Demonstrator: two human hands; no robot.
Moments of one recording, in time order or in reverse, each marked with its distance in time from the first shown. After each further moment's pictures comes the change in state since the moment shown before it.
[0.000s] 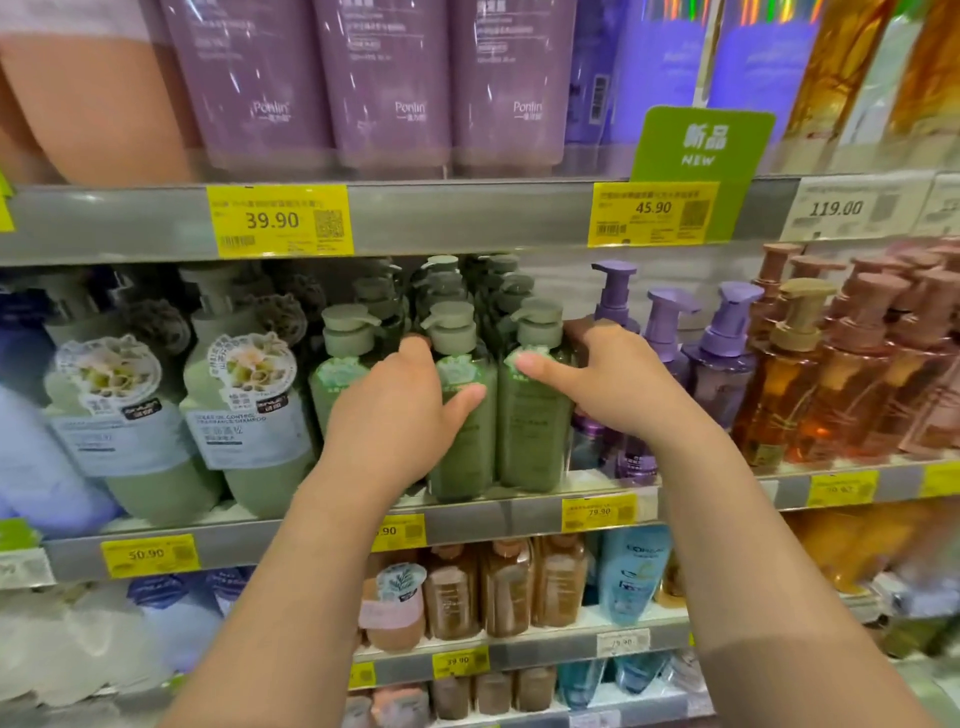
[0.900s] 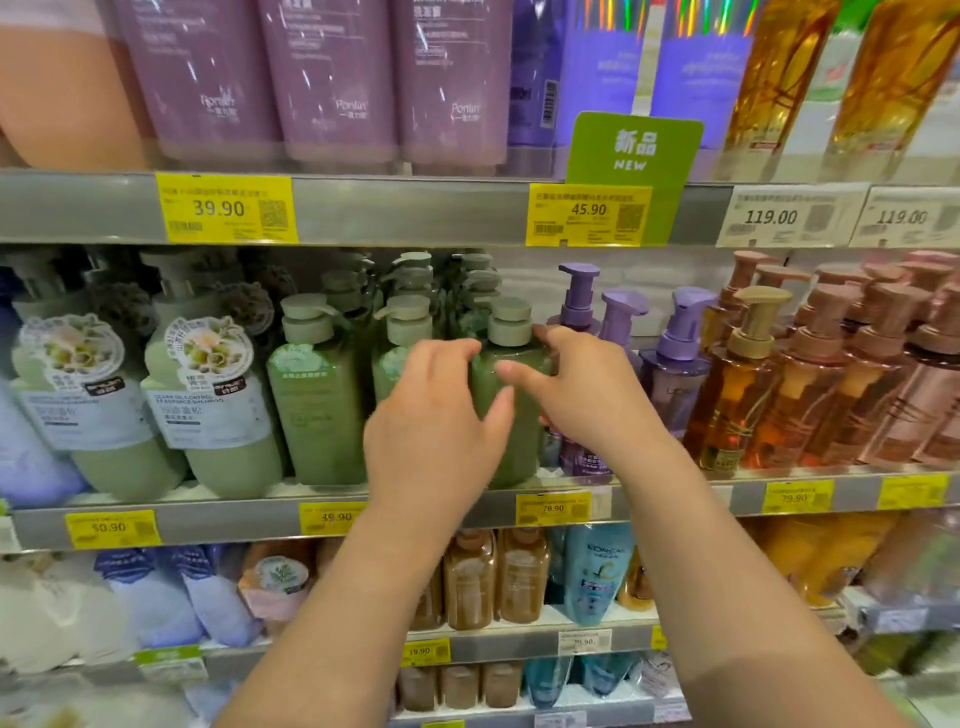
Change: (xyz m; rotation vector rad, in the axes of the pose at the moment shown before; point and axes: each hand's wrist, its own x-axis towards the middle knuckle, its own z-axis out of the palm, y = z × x) left_hand -0.039 0.080 0.012 -0.233 0.372 0.028; right_hand -0.021 0.002 -0.013 -0.034 0.046 -0.002
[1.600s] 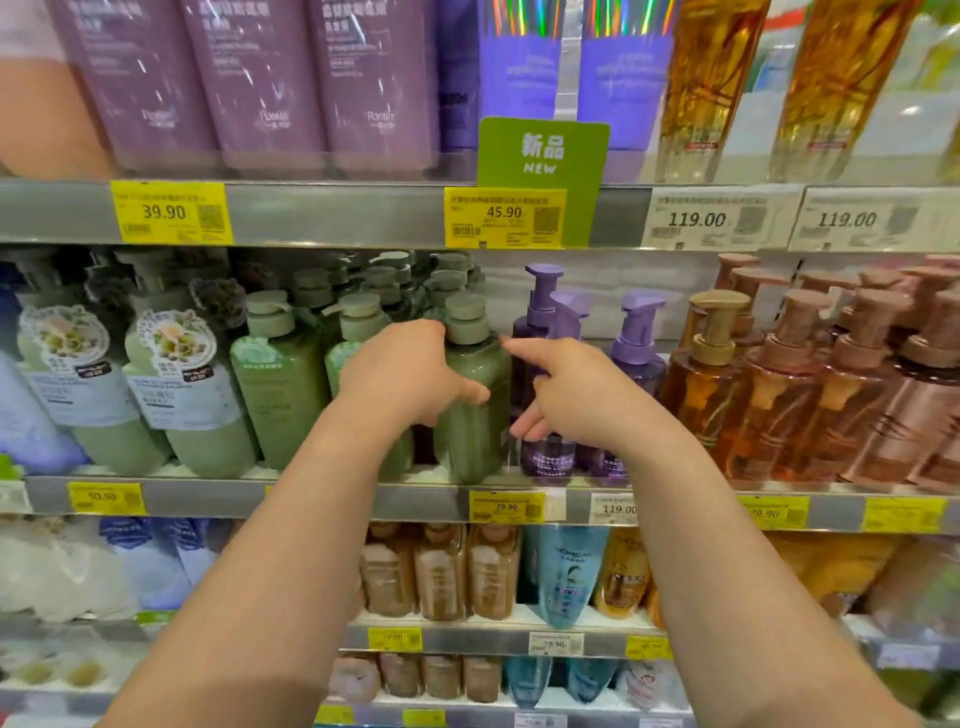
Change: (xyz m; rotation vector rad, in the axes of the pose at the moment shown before) left_hand 0.065 0.024 0.023 0.304 -0.624 -0.281; right_hand 0.003 0.038 -0.044 0.324 -0.432 0.084
